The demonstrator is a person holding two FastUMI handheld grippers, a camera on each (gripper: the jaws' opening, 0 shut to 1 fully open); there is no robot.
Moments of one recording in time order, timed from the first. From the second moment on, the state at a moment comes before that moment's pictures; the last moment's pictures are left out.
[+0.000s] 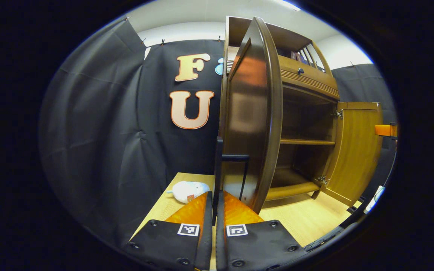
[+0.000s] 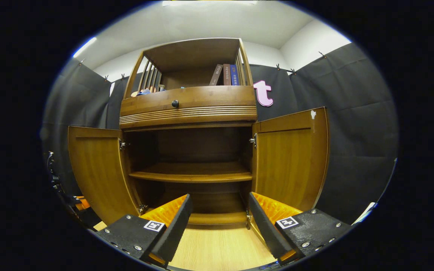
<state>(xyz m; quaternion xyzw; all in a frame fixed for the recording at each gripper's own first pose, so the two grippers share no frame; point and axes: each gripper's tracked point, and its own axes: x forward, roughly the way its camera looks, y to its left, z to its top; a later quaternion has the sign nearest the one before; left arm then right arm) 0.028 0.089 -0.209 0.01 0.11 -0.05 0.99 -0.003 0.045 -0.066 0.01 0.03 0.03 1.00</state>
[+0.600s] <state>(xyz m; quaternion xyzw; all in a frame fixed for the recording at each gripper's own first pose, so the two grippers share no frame) 0.011 0.120 -0.200 -0.02 0.11 -0.04 0.99 -0.002 0.066 -0.077 0.01 0.04 0.05 1.00</state>
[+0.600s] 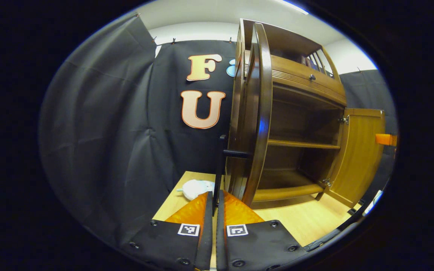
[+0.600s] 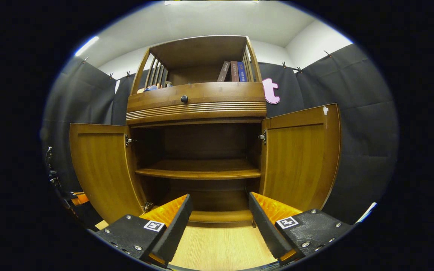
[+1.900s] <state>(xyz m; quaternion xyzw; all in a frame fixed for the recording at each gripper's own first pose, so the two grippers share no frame) -0.032 0.016 -0.049 0.03 0.06 -0.01 1.00 -0.029 -0.014 -0.030 -0.04 0.01 -0.02 1.00</state>
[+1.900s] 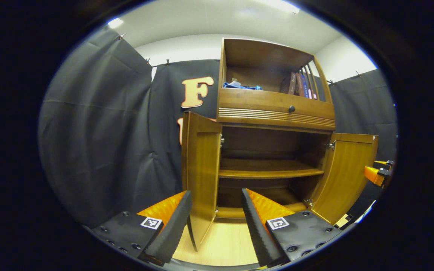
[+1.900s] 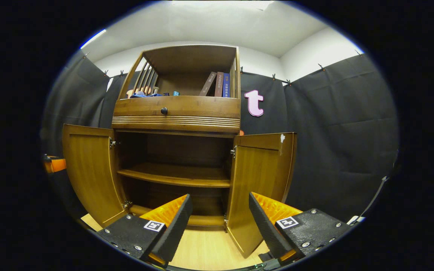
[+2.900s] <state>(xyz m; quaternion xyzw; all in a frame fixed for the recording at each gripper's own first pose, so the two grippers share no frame) -0.025 0.007 -0.037 0.04 0.05 -0.02 1.00 -0.046 -0.030 -0.028 -0.05 0.02 -0.05 1.00</state>
